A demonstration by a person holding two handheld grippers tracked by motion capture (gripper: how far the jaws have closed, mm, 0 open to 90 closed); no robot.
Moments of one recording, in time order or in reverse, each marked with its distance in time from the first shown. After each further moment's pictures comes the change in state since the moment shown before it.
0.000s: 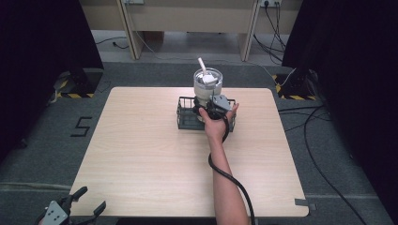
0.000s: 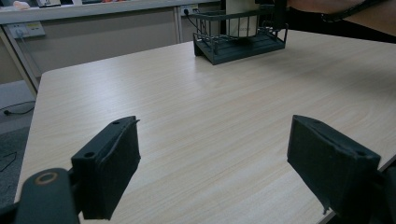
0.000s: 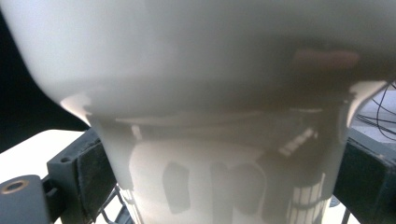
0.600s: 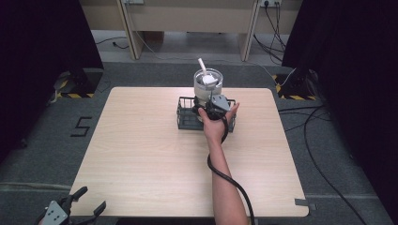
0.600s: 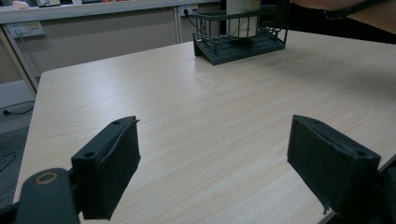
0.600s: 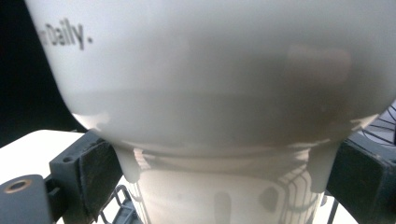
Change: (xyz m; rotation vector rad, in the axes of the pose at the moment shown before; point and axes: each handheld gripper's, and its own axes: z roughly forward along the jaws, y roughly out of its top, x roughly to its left) left arm 0.000 0.000 0.000 -0.003 -0.002 -0.003; right arm 0.007 0.007 -0.008 -0.005 -0.040 -0.025
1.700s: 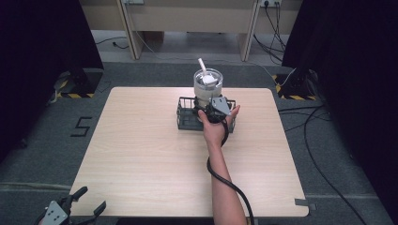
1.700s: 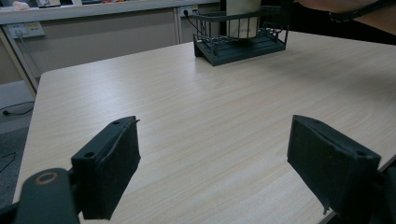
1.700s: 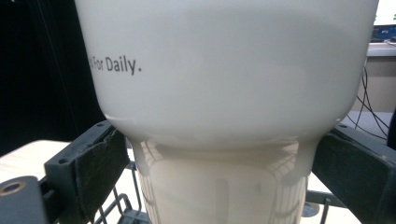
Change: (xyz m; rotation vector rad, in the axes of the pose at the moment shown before) left arm 0.000 0.000 0.000 0.000 0.000 0.002; right arm 0.003 0.001 -0.013 -0.061 -0.011 -0.023
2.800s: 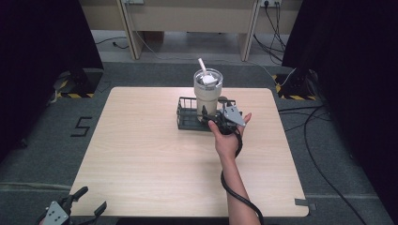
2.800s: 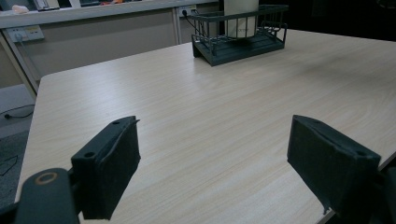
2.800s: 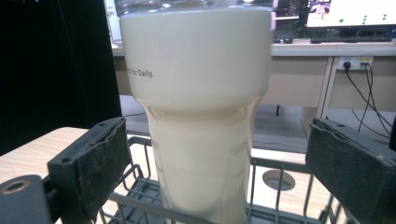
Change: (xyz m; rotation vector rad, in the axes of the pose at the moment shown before) left arm -0.002 0.002 0.000 0.000 -0.002 0.017; right arm -0.019 0.011 -0.062 0.015 0.051 0.004
